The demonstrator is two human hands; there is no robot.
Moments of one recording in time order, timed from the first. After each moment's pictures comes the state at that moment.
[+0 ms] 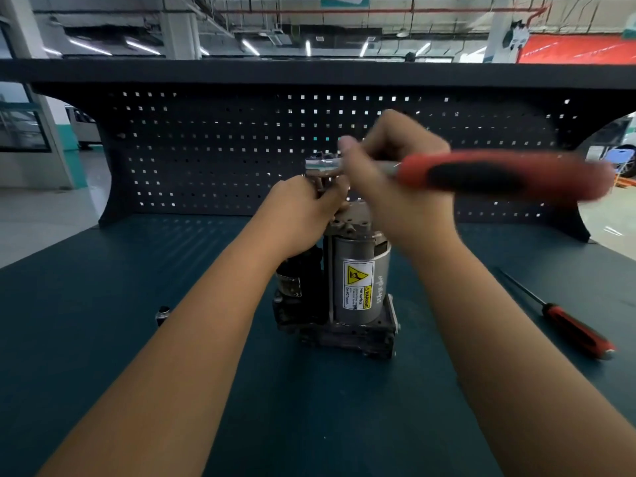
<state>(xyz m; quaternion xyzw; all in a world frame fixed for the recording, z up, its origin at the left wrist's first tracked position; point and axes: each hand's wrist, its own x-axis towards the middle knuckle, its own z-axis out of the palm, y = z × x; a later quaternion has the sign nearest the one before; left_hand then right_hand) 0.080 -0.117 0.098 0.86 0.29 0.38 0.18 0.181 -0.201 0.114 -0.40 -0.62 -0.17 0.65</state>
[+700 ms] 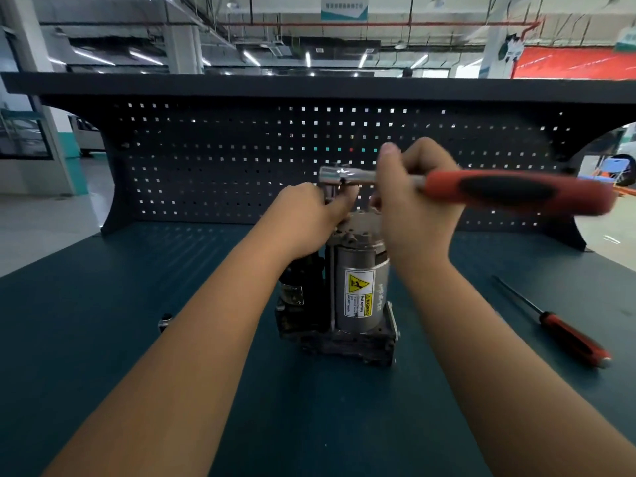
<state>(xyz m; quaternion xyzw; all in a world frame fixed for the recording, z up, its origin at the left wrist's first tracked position) 0.084 -0.121 0.106 0.87 0.34 0.33 0.15 0.176 -0.198 0.105 -0.38 -0.48 -0.11 0.78</state>
